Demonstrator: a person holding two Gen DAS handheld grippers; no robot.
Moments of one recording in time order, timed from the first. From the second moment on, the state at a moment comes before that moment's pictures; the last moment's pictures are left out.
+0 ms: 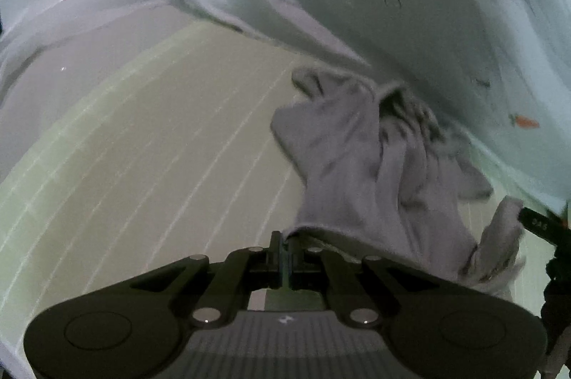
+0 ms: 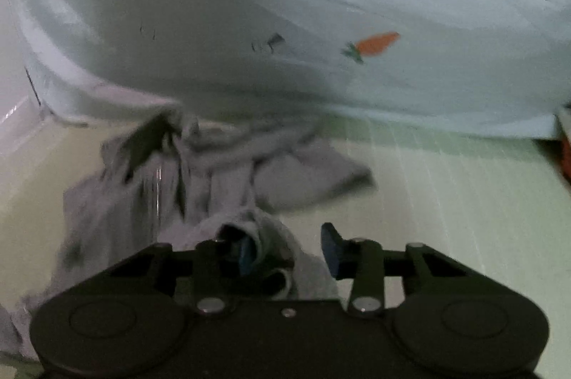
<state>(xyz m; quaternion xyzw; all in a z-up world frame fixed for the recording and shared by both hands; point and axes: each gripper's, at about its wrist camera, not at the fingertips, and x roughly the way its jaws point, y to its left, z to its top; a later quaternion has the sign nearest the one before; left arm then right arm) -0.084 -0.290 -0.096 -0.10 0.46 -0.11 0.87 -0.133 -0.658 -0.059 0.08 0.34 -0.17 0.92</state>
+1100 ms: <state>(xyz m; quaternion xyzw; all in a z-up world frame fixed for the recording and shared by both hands) -0.044 -0.301 -0.124 -0.11 0.49 -0.10 0.86 -0.103 -0.649 -0.078 -0.02 0.38 -0.17 0.91</state>
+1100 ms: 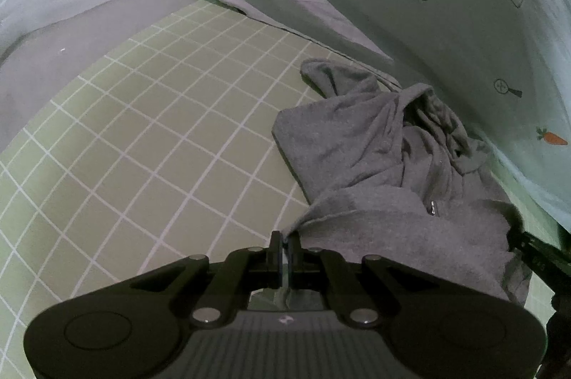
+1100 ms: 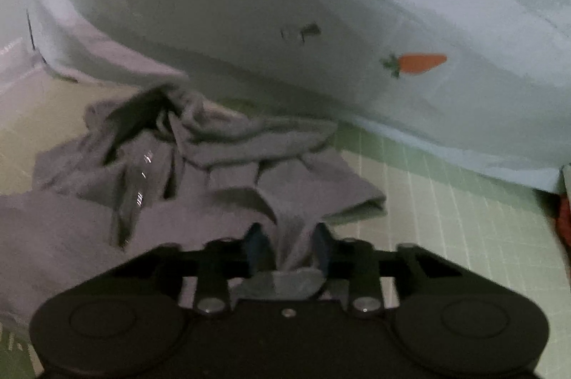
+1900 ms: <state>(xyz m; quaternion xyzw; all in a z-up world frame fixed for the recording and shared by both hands) -0.165 -0.267 -0.129 -0.11 0.53 -0.08 0.84 -0.302 -0.648 -0.081 0.02 0.44 -0.22 0.87</state>
